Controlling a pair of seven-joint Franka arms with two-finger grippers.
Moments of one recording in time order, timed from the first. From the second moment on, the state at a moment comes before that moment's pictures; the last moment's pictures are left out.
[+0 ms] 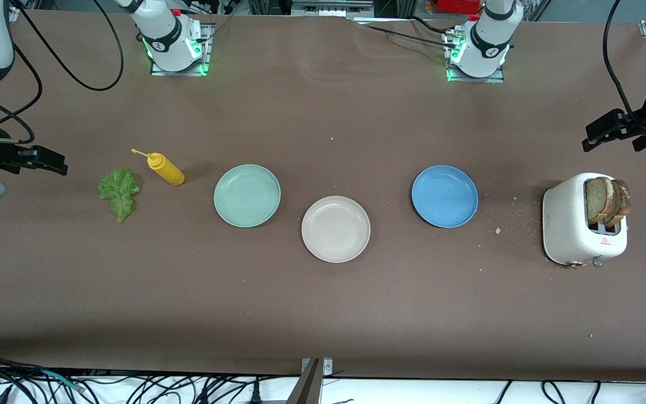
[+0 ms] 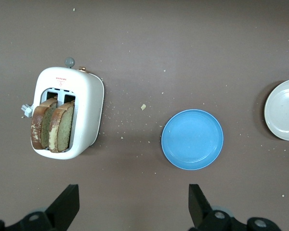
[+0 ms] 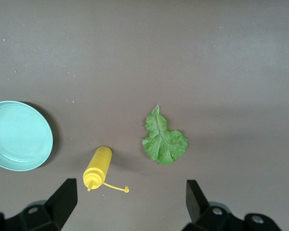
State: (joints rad) left arm 0.04 0.06 -0.03 -1.49 -0.01 1.53 -0.03; right arm 0.00 0.18 -0.04 -1.54 -0.03 1.64 -0.03
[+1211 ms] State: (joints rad) left arm 0.04 0.06 -0.03 -1.49 -0.01 1.53 -0.03; right arm 0.00 0.18 -0.04 -1.54 -0.03 1.64 -0.03
